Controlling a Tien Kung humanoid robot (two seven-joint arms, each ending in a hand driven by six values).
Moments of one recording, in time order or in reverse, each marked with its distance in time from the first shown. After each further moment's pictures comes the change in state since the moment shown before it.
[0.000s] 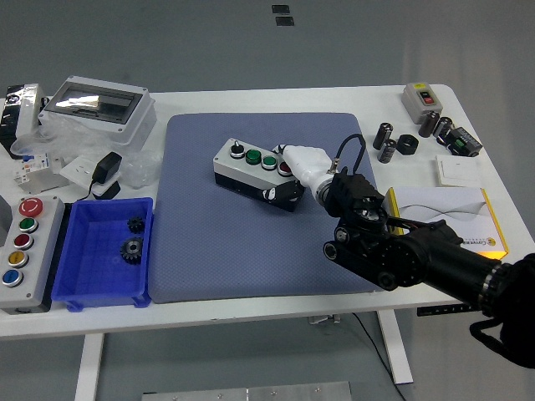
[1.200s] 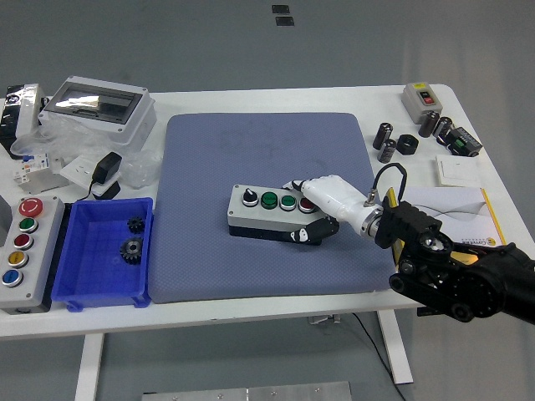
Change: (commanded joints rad) left arm -0.003 -0.003 -0.049 0.000 0.059 0.007 0.017; right arm -0.109 -0.254 -0.079 0.196 -0.023 -0.005 0.257
